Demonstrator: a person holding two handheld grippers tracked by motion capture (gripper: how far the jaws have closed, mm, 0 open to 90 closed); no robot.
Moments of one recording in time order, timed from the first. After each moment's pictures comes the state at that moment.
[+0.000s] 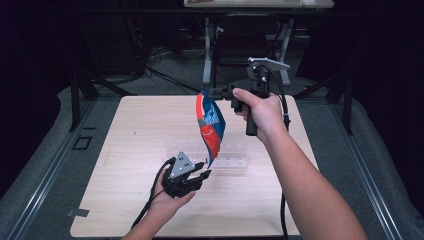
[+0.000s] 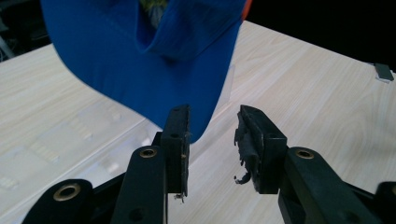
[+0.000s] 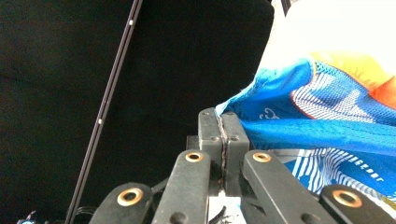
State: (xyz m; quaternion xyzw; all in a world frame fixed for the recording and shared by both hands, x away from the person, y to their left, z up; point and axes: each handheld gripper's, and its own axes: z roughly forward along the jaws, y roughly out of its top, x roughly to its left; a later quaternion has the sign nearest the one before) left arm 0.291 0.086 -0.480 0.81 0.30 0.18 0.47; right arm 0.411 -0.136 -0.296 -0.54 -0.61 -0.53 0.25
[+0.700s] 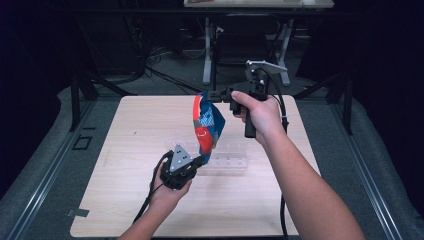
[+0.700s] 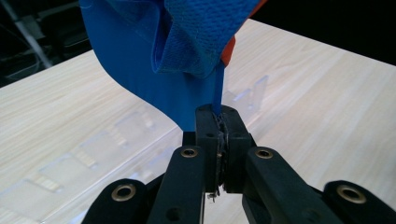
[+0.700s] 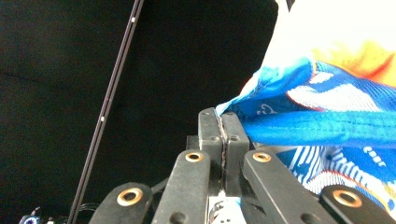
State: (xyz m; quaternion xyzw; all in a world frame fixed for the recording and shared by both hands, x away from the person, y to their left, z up) left arm 0.306 0.096 -0.476 0.80 0.32 0.22 0.47; right arm 0.411 -0.133 -0.304 -0.54 -0.61 -0.53 0.26
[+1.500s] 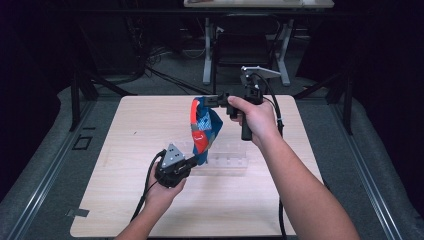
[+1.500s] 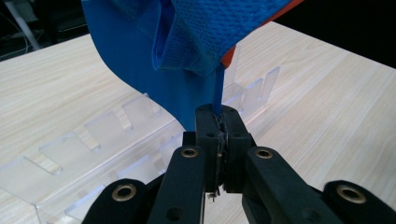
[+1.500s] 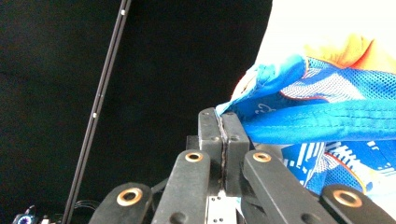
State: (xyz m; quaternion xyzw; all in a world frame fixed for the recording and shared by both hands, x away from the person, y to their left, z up) left arm 0.317 0.112 -0.492 0.79 0.34 0.19 0.47; right arm 0.419 -0.127 -0.323 -0.54 -0.61 -0.51 0.27
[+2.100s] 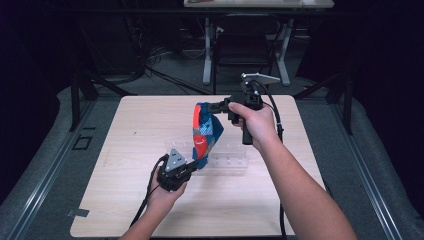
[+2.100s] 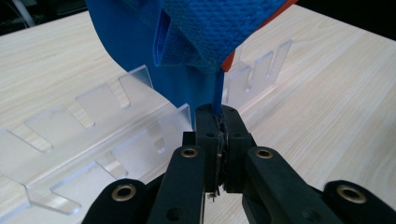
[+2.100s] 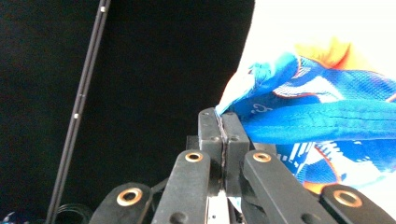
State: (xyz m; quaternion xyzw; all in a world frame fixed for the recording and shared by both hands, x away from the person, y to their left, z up) left arm 0.317 0.111 -0.513 0.80 0.35 0.18 0.45; right arm 0.422 -0.131 -0.342 -0.56 -0.62 -0.49 0.25
